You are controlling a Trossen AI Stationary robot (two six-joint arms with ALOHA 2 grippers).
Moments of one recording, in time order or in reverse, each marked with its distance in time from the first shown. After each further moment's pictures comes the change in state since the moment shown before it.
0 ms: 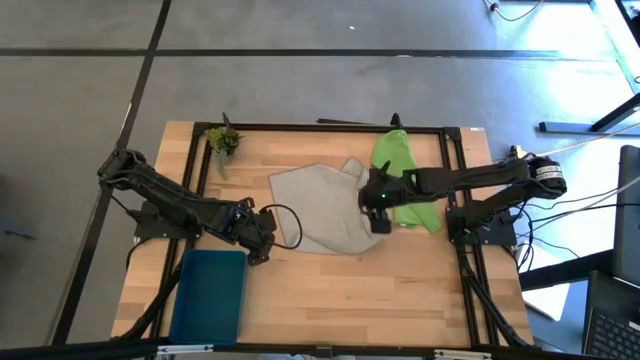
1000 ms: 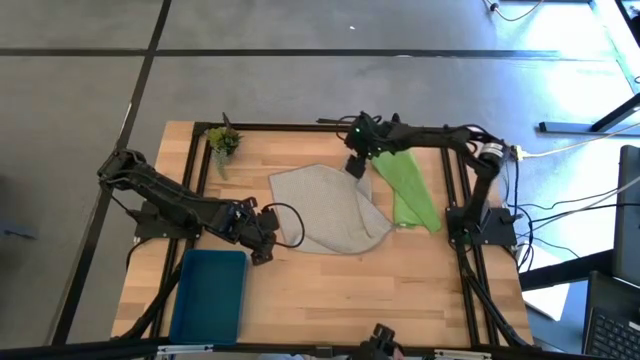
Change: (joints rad) left arm 0.006 0.000 0.000 0.058 -0.026 -0.003; right arm -0.566 0.482 0.203 0.185 -0.153 -0.035
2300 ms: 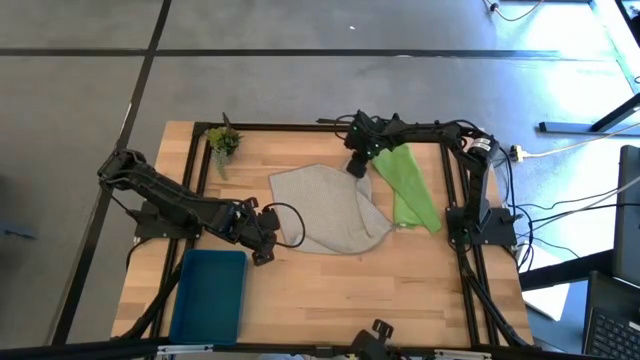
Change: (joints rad) left arm 0.000 0.000 0.000 0.022 -0.006 -0.005; right arm -0.041 0.091 0.056 -0.074 -0.072 -0.047
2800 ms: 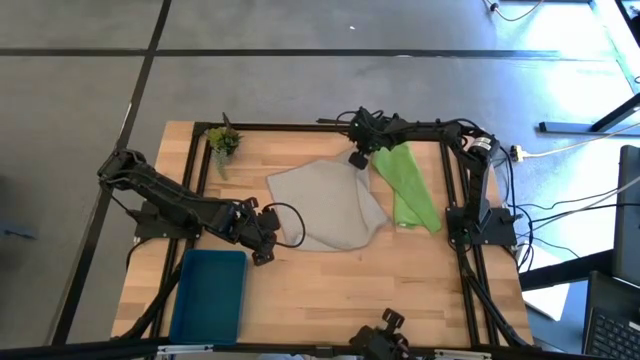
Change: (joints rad) left arm 0.000 0.000 0.000 0.000 0.000 0.000; right arm -0.023 0.000 0.000 0.043 0.281 -0.004
